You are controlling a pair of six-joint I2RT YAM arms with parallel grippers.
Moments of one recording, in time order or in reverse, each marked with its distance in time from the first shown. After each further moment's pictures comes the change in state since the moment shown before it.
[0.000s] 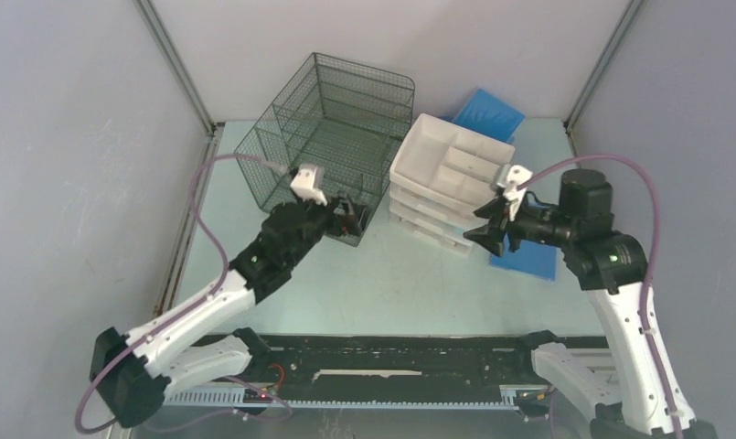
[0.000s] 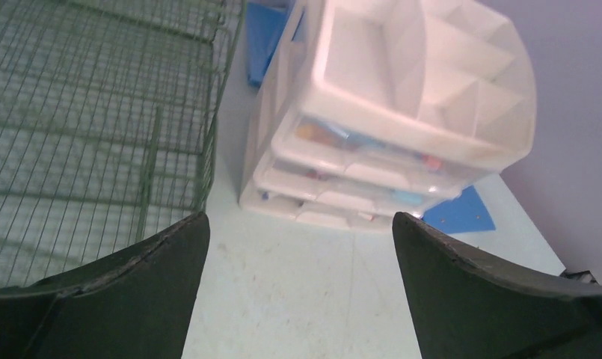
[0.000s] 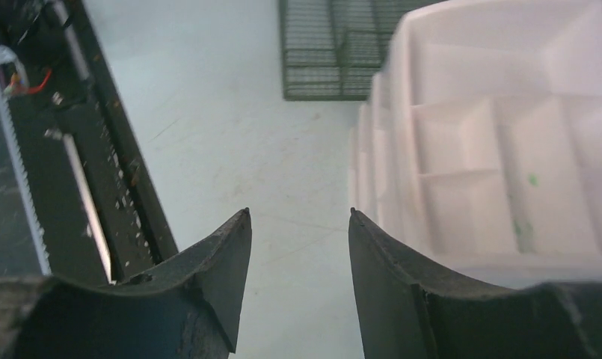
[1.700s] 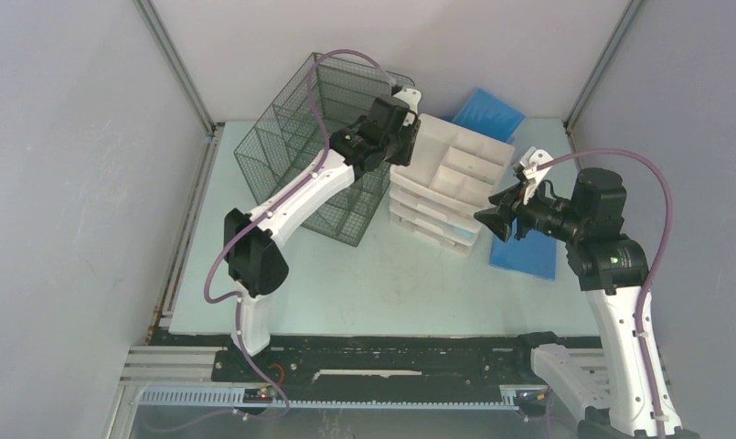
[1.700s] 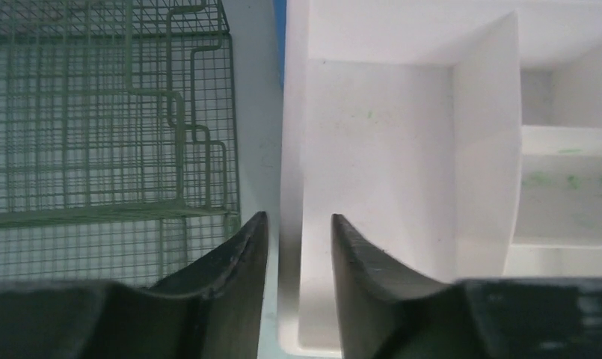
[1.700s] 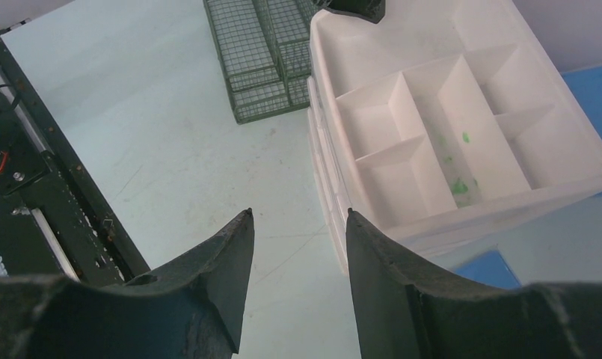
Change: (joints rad) left arm 0.021 1.056 1.354 -0.752 0.019 0.248; right arm -0.171 -0.040 -0.049 0.156 0.041 0.216
